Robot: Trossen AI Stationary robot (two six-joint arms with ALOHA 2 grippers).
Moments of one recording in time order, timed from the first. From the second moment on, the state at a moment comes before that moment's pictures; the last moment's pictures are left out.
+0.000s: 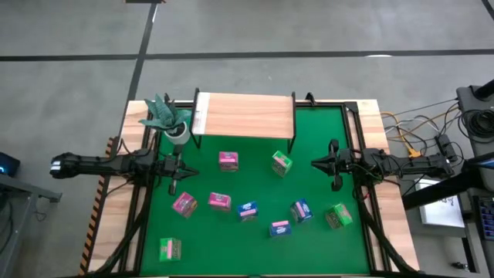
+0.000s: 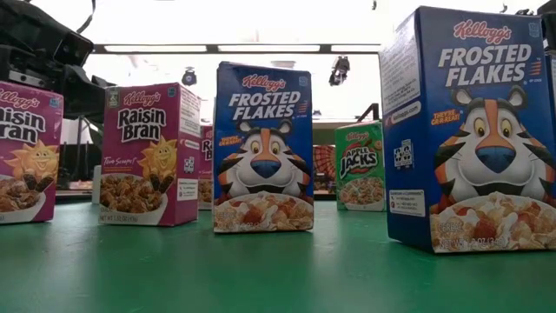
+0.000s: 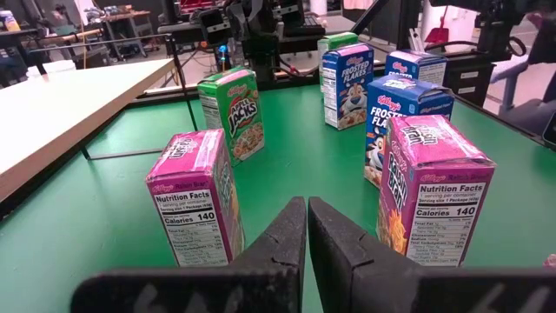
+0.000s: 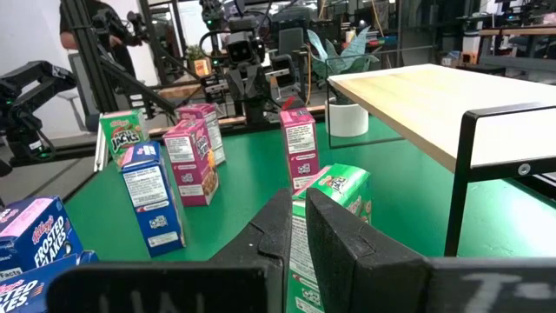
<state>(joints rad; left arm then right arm) 0.00 0.20 0.02 0.01 0.06 0.12 0.03 0.09 0.01 0.03 0.08 0.11</state>
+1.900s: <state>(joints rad) -0.04 0.81 0.73 -0.02 0.15 -0.45 0.02 0.32 0.13 0.58 0.09 0.00</state>
